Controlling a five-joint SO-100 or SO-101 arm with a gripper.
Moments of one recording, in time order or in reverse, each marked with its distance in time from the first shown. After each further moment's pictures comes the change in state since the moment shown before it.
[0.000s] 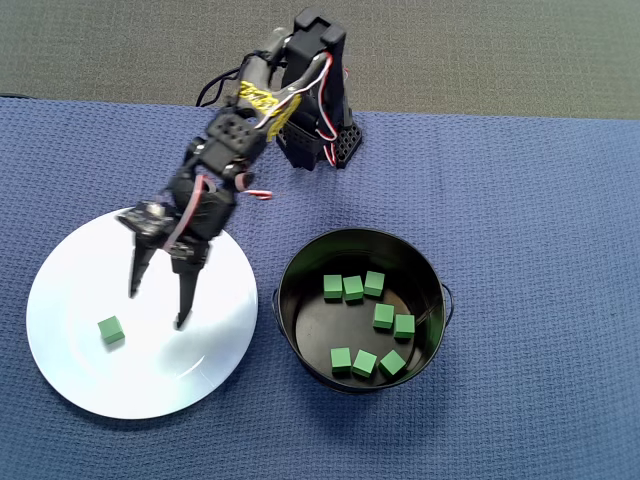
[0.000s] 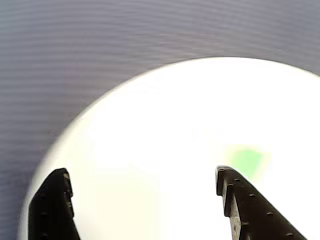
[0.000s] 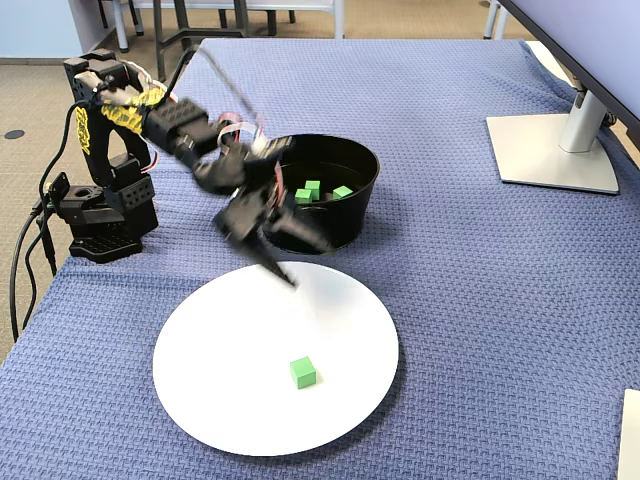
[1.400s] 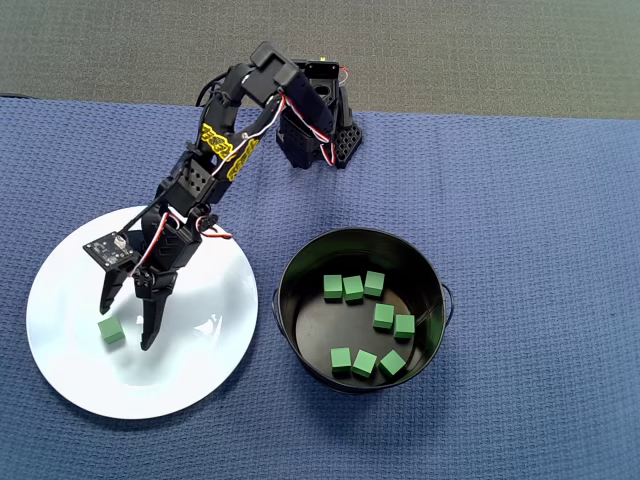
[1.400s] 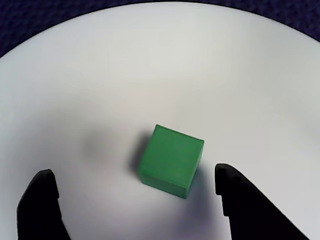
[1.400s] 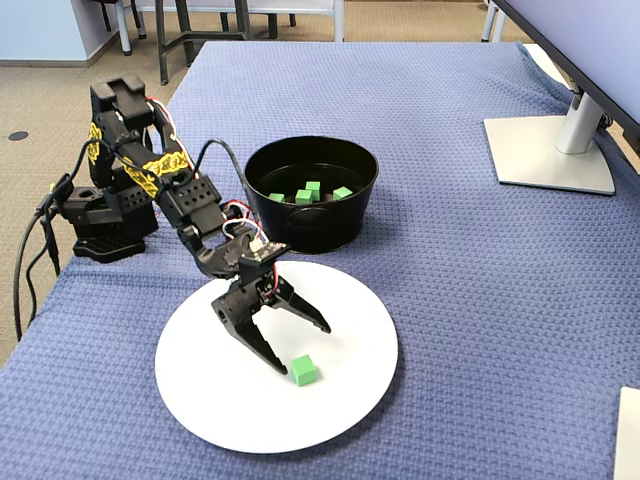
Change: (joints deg) arm 5.5 -24.7 -2.1 -21.2 0.4
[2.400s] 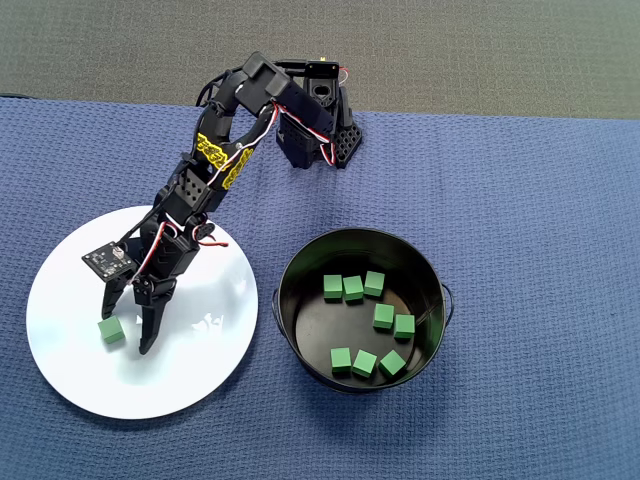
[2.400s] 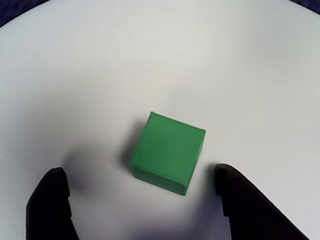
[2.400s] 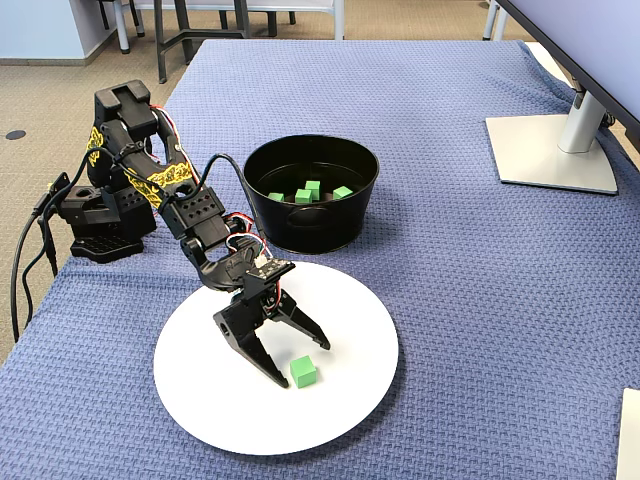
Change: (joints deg) arm 0.0 -6.0 -3.6 -0.4 -0.2
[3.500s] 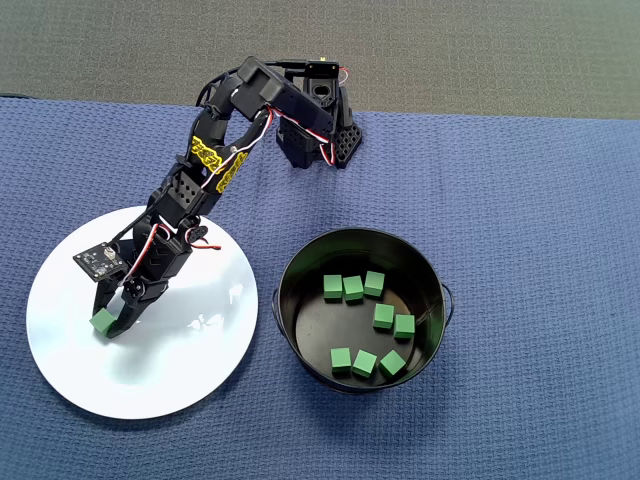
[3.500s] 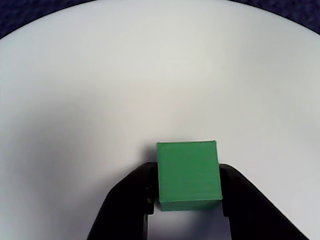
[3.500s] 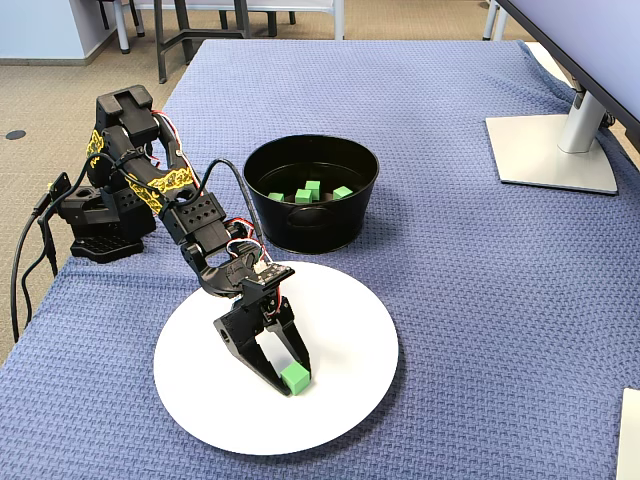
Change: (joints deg) arm 1.0 -2.5 -3.8 0.2 0.4
